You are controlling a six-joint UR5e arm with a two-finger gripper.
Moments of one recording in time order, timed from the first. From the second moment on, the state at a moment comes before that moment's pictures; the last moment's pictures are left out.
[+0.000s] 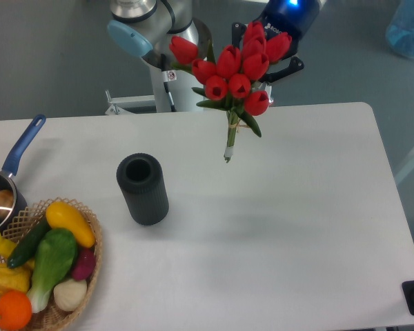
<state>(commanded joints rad) 2.97 -1.45 -1.73 -1.64 0.45 1.50</state>
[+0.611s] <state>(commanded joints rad) 3.03 -1.44 -1.69 -1.64 0.74 1.49</state>
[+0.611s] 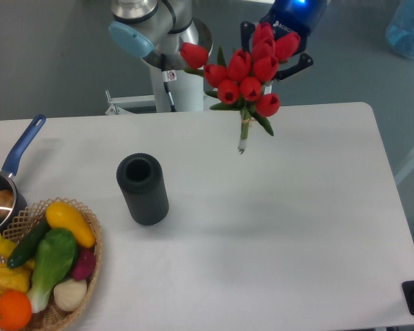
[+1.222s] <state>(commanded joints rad) 3.02 -1.46 -1.62 -1.64 1.33 1.46</state>
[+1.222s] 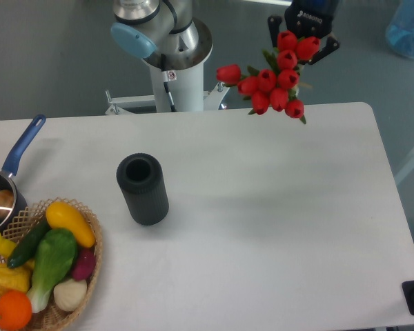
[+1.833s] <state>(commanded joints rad) 2.84 -1.64 -1.59 -1.58 1.39 1.46</state>
